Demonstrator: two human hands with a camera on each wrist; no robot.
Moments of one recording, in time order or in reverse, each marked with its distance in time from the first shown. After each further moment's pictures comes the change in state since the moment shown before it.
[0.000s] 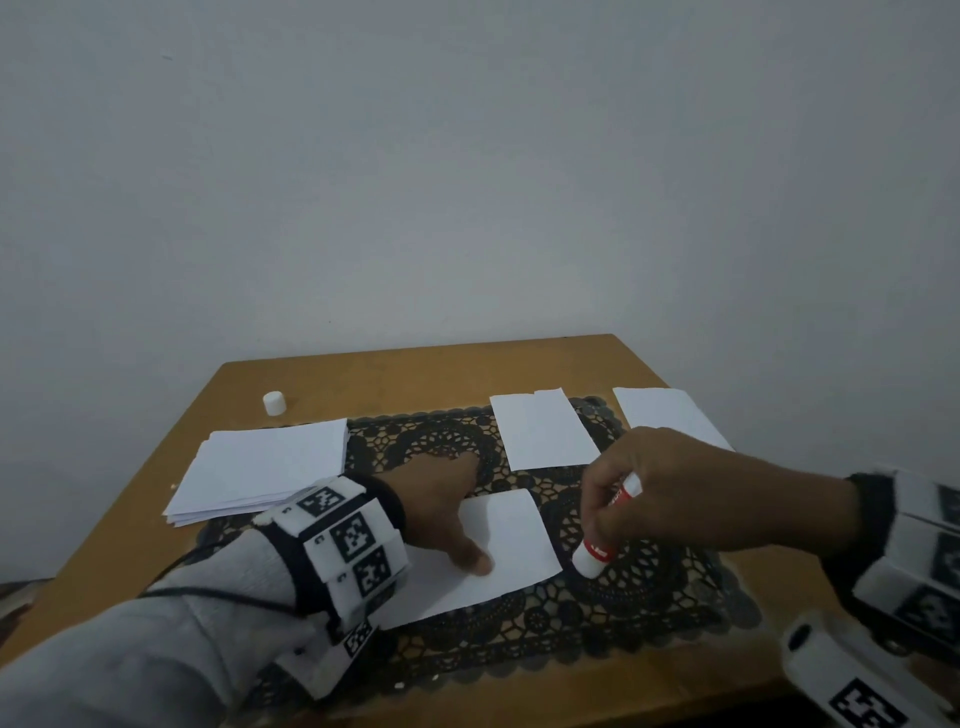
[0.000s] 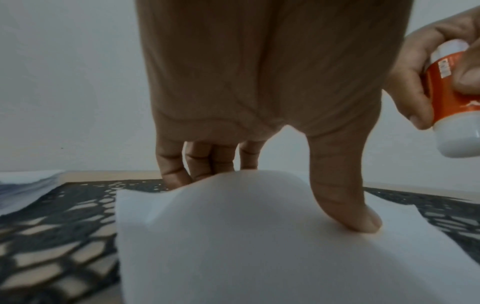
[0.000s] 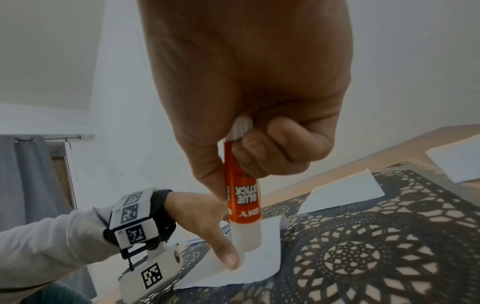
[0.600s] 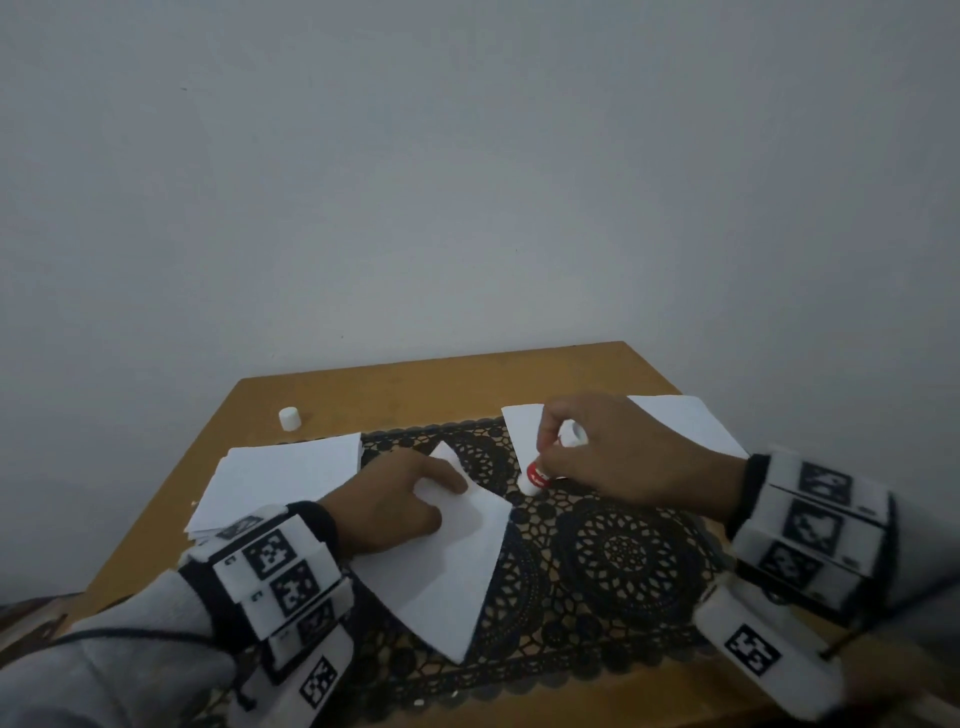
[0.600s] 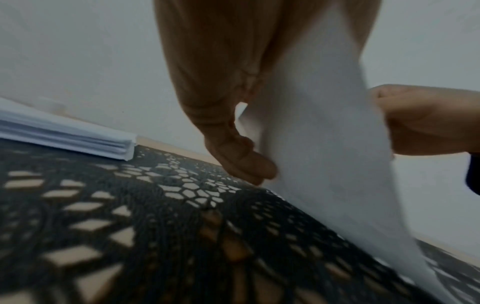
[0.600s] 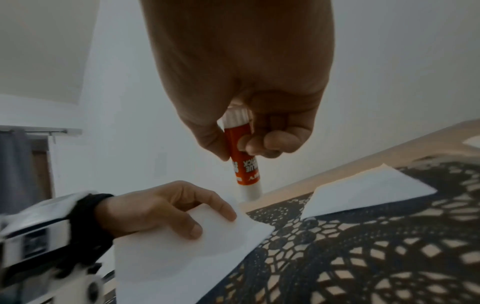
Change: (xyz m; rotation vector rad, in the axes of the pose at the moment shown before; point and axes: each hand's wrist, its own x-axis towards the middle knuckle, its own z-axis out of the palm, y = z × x) left_hand -0.027 -0.039 -0.003 -0.307 0.305 0.046; right_hand 0.052 -0.008 0.008 -0.030 0.295 0.031
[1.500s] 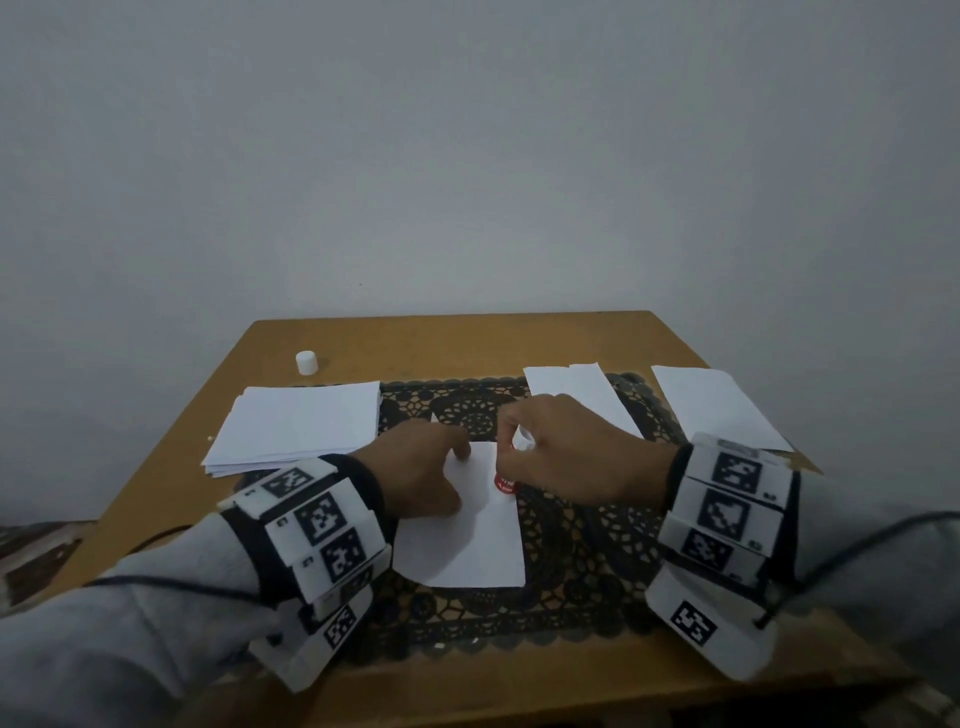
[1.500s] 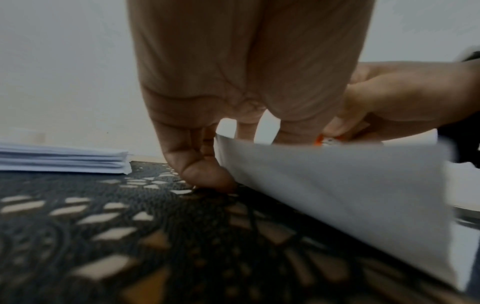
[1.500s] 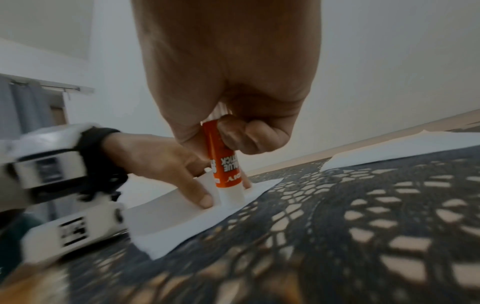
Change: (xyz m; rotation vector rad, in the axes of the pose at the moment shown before) left_hand 0.007 -0.008 0.015 0.208 -0.122 -0.125; right_hand 0.021 -0.025 0.053 0.007 -0.151 -0.166
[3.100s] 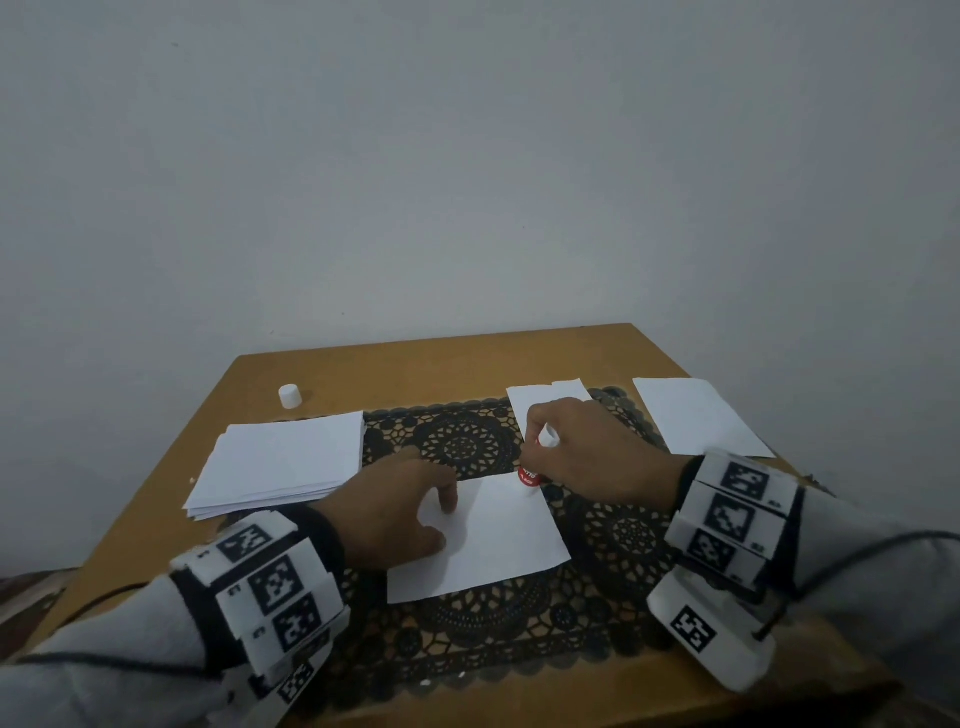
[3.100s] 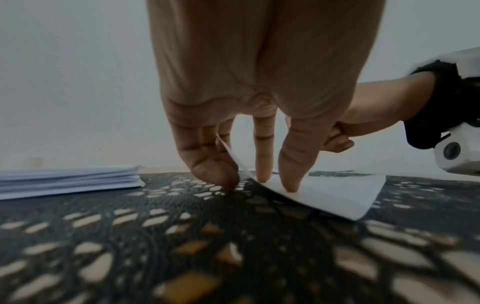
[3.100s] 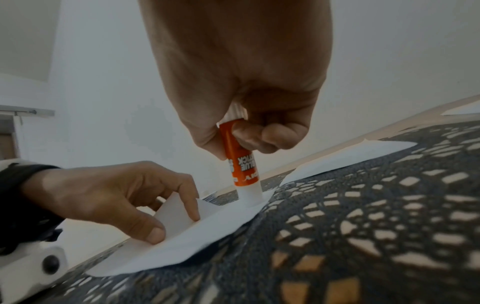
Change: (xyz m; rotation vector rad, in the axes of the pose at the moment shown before) left_hand -0.016 -0.002 0.002 0.041 0.062 0.120; right_hand -0.008 0.026 -0.015 0.009 0.132 0.198
